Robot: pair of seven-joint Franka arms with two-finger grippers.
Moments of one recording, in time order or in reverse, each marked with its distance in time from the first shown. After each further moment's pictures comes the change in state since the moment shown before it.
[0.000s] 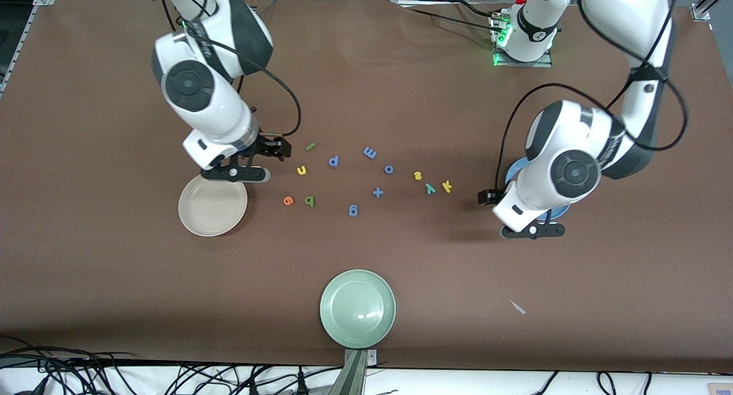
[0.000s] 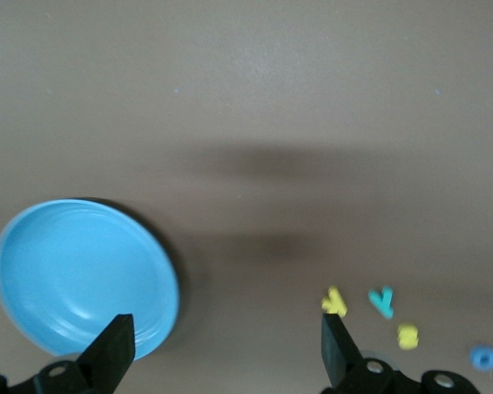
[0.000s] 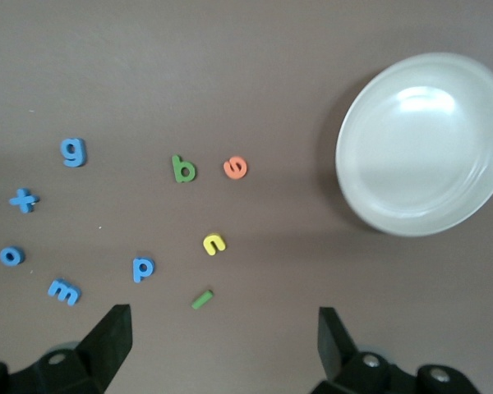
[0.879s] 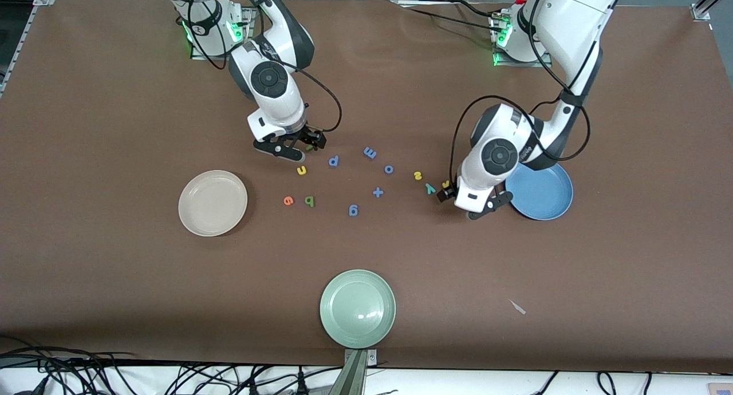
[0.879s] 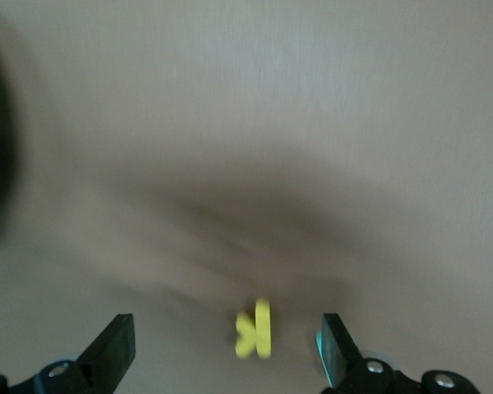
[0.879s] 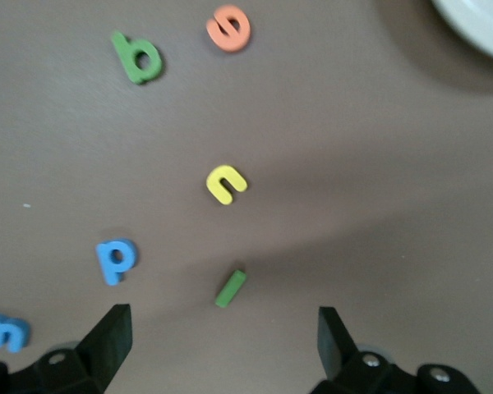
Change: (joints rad) left arm -0.066 -0.006 -0.073 -0.395 -0.027 0.440 -0.522; right arm 0.162 0.007 0.001 -0.419 0.000 0.460 0.365
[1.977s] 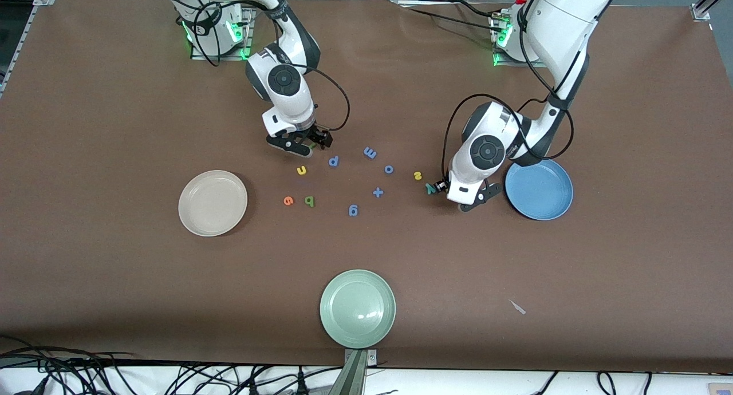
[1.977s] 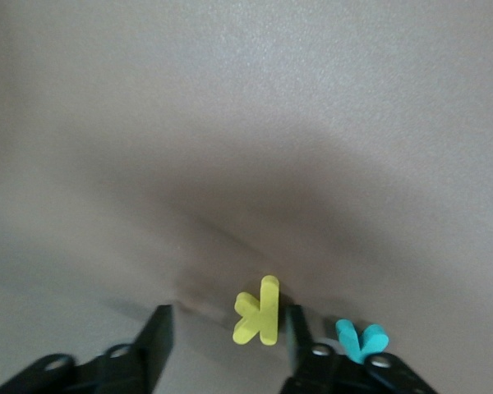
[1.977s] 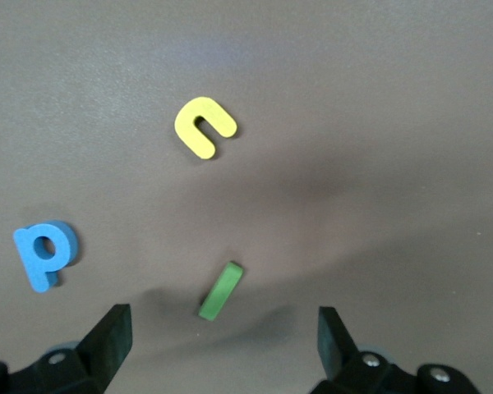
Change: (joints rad) left arm 0.002 0.036 -0.016 -0.048 0.000 0.079 -0.034; right arm 0.066 0.098 -0.005 -0.101 0.000 0.228 0.093
